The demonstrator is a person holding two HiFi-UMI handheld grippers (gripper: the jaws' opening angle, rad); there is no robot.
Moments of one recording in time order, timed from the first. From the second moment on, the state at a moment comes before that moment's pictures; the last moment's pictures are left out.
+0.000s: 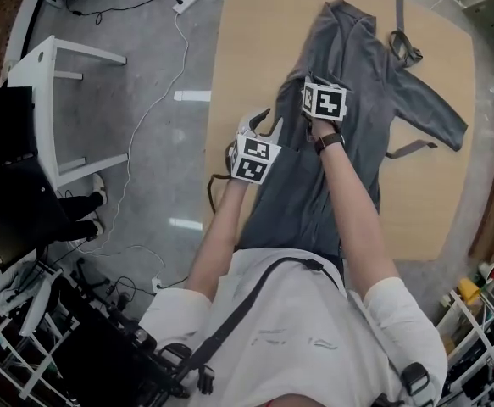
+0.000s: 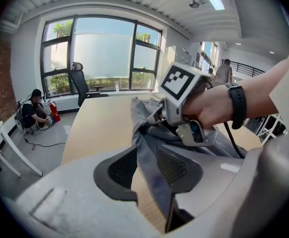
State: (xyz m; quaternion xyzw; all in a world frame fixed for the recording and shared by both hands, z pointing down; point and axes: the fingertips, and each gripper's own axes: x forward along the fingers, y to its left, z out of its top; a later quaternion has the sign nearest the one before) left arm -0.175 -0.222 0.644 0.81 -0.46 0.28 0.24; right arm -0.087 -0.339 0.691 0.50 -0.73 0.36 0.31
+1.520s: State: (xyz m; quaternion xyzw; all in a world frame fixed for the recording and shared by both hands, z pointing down) left arm 0.043 -0.112 0.540 0.89 -0.34 0.31 -0.08; right arm 0.090 -0.154 0.519 0.49 -0.78 0.39 -0.02
